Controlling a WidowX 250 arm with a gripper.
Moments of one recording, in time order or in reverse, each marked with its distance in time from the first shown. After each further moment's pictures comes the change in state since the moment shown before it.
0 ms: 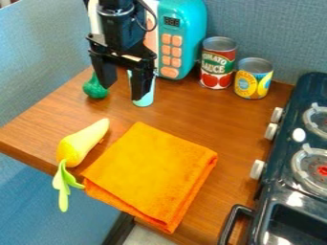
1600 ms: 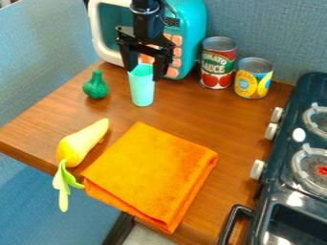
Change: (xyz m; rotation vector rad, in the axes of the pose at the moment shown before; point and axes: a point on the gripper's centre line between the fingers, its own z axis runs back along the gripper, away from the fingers) arm 0.091 0.030 -0.038 0.062 -0.023 0.041
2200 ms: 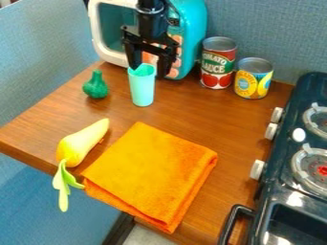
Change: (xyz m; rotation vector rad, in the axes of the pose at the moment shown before) arm 0.018 0.003 -0.005 0.007 0.002 0.002
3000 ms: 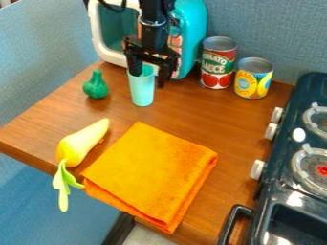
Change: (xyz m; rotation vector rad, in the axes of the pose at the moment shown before) arm 0.002 0.001 -0.027 0.011 0.073 0.040
